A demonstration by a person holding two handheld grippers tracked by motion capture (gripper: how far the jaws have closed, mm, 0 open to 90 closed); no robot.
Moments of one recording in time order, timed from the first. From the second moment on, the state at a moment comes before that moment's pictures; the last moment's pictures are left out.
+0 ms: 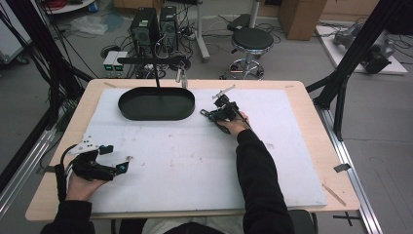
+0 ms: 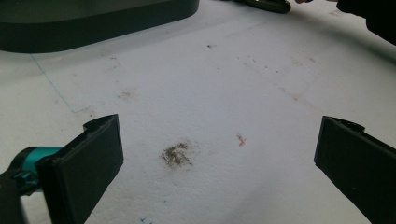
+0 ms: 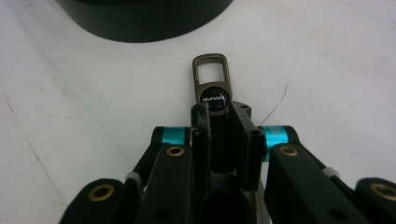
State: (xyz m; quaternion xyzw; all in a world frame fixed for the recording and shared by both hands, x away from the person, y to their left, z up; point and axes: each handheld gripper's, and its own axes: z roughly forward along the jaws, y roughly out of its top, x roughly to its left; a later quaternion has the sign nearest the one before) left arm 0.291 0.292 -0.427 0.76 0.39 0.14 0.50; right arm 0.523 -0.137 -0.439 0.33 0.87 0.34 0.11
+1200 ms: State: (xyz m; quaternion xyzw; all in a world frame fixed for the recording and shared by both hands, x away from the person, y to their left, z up) left arm 0.289 0.293 -0.425 0.76 0.39 0.14 0.50; right arm 0.504 -0.166 -0.390 0.35 0.84 0.40 0.11
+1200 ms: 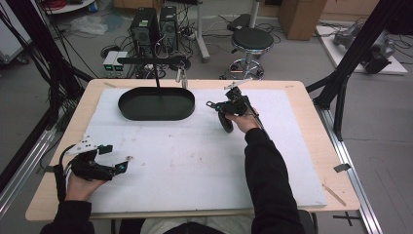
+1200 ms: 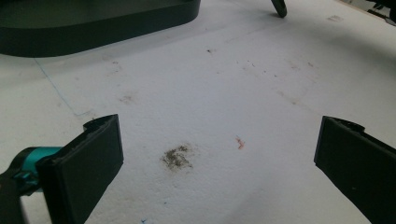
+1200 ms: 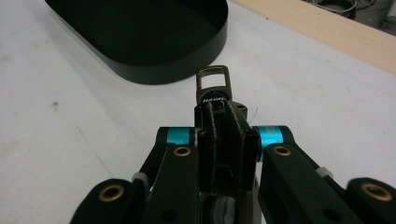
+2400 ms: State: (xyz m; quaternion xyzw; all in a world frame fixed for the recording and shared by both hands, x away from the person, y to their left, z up) left arm 0.290 0.295 -0.423 0.75 0.38 0.15 0.52; right arm 0.493 -0.175 -0.310 0.34 0.80 0.48 0.12
